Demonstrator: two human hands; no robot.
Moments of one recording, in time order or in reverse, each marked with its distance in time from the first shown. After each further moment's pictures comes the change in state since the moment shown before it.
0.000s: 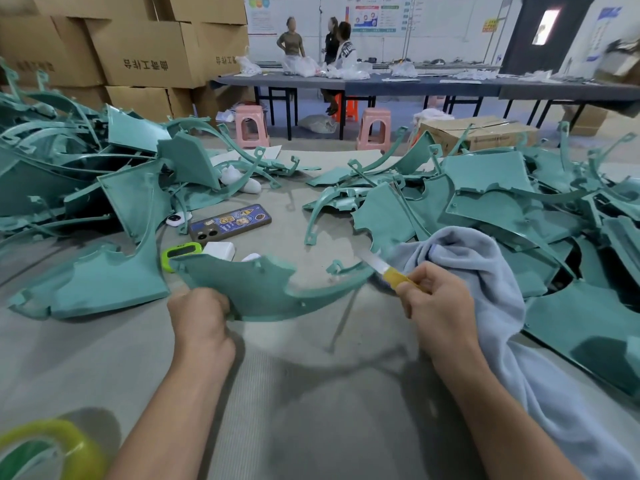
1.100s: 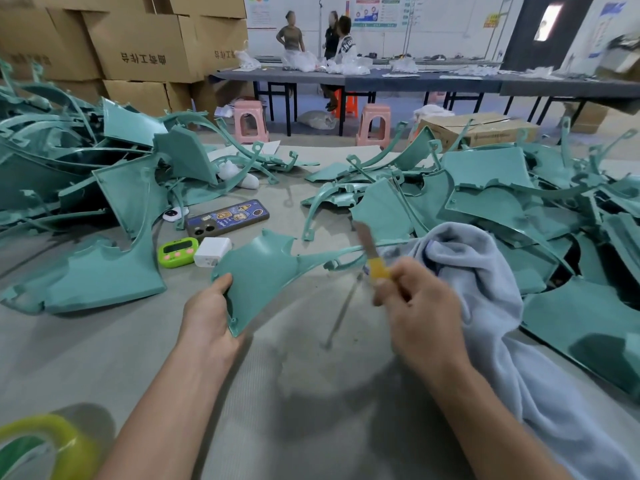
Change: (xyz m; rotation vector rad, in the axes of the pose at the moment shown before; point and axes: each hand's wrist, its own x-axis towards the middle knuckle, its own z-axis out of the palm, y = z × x) left_hand -0.014 0.008 0.011 -0.085 -0.145 -0.460; right_hand -0.023 -0.015 0.004 -0.175 -0.032 -0.298
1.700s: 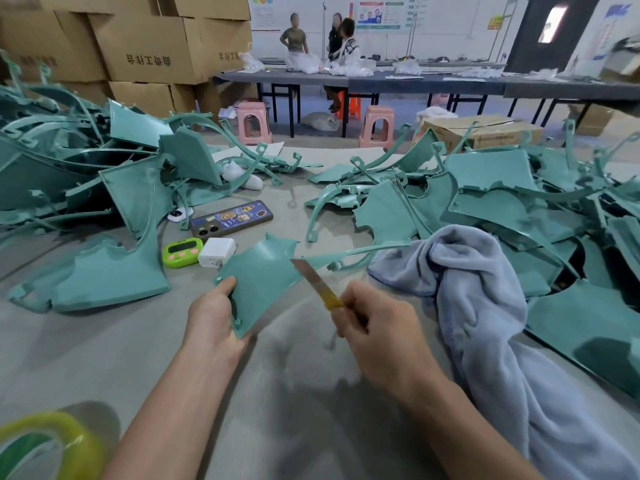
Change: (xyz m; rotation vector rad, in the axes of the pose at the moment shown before) left_hand -0.003 -0.001 0.001 -0.007 0.034 0.000; right_hand -0.015 -0.016 0.021 -0.047 -0.312 -0.078
